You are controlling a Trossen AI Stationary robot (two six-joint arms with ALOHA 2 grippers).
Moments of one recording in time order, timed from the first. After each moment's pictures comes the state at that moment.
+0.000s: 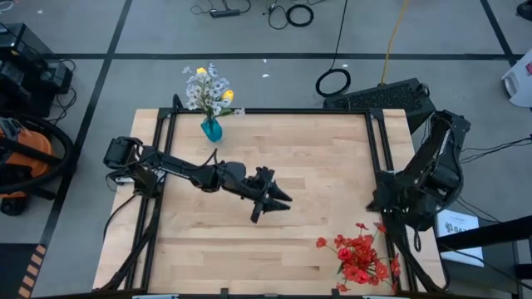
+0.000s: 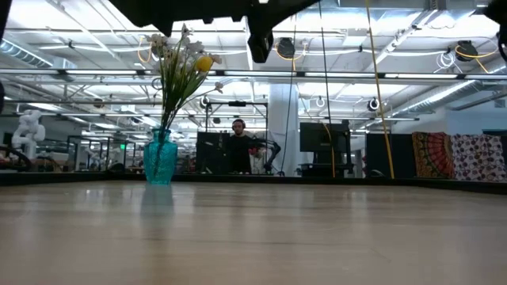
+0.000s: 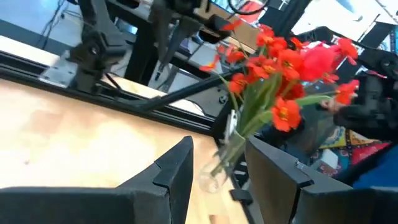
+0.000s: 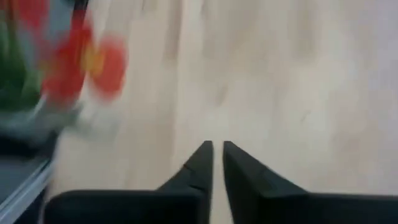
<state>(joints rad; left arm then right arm) -0.13 1.69 0.99 0.64 0.23 -0.46 1.03 0.86 0.97 -1.25 0.42 0.96</state>
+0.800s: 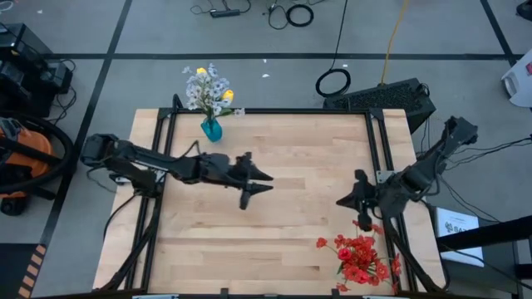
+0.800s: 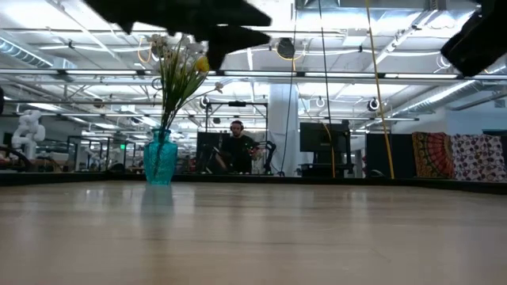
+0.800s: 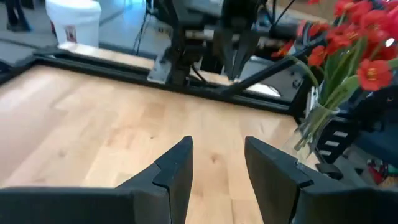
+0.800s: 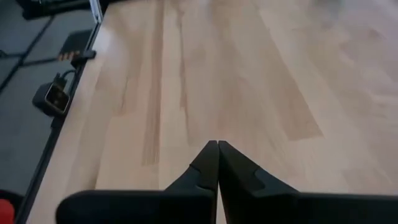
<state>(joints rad) -0.07 1.46 0.83 0.42 0.03 -0.23 0.73 0.72 0.57 -0.55 0.56 0.67</state>
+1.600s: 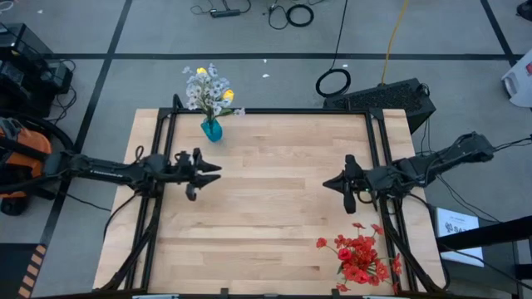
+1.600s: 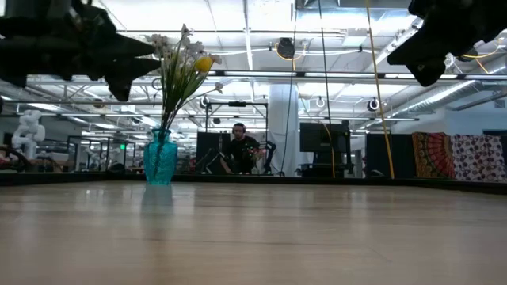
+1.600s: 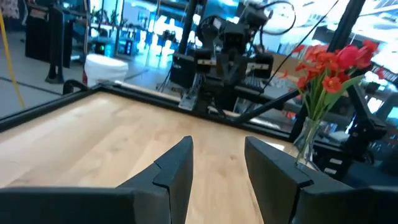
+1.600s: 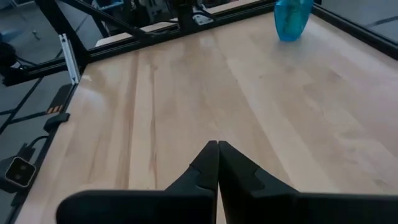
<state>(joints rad) 0.01 0.63 0.07 0.62 0.01 -0.26 0.33 0.69 0.48 -0.22 0.36 0.44</state>
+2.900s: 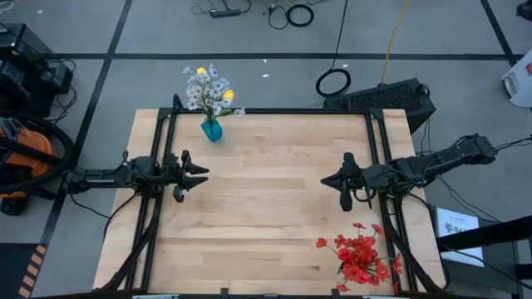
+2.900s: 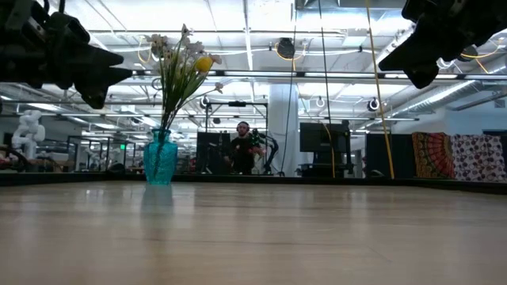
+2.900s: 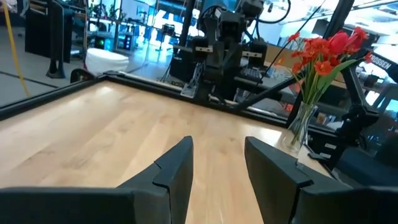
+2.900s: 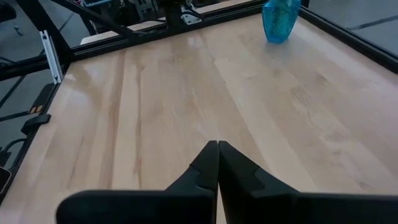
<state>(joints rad) 0.01 0.01 0.01 0.02 0.01 -0.26 0.28 0.72 0.48 -0.20 0.36 0.40</state>
